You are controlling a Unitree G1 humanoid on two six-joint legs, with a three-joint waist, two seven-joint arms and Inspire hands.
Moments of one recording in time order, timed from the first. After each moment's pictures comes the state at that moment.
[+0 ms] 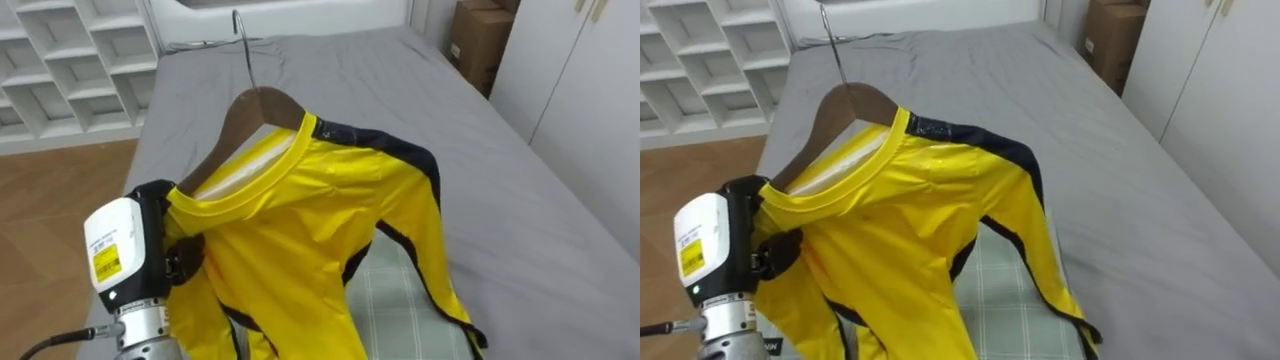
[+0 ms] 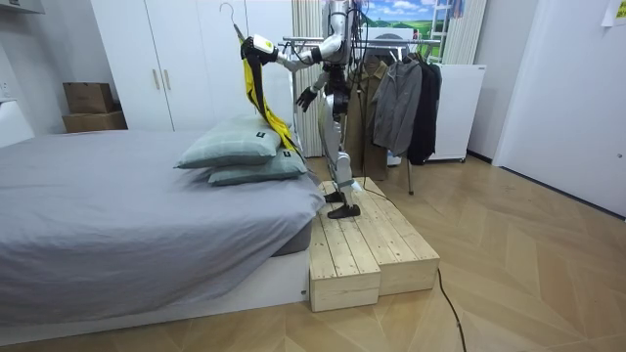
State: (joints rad) left arm -0.05 0.27 -0.10 0.34 0.71 -0.08 0.82; right arm -0.01 -0.27 -0.07 1.01 -0.26 -0.03 -0.59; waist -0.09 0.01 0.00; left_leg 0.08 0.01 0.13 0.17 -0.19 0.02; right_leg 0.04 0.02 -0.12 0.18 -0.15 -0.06
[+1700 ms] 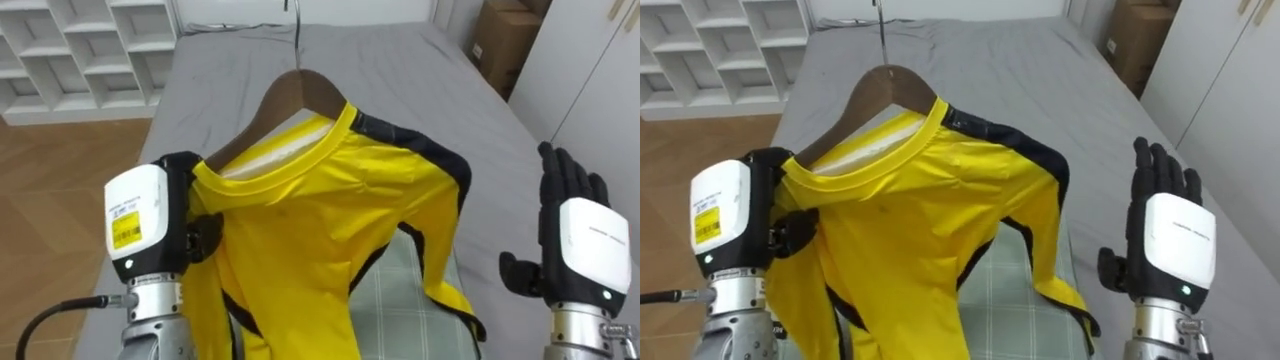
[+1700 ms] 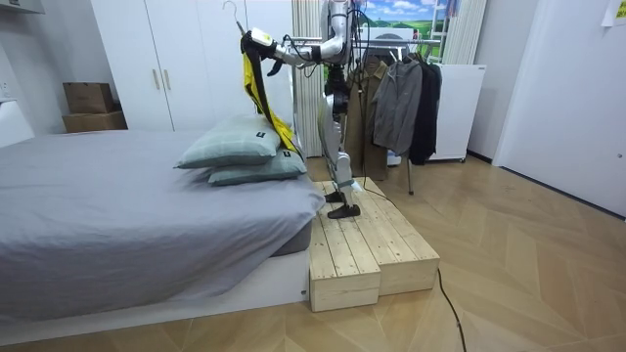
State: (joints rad) left arm -0.03 0.27 -0.19 0.08 0.80 0.03 0.63; right arm -0.02 -0.28 0.09 0.21 -0.88 0.00 -0.60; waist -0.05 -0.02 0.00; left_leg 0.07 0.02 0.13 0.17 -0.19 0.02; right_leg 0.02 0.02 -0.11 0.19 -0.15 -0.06
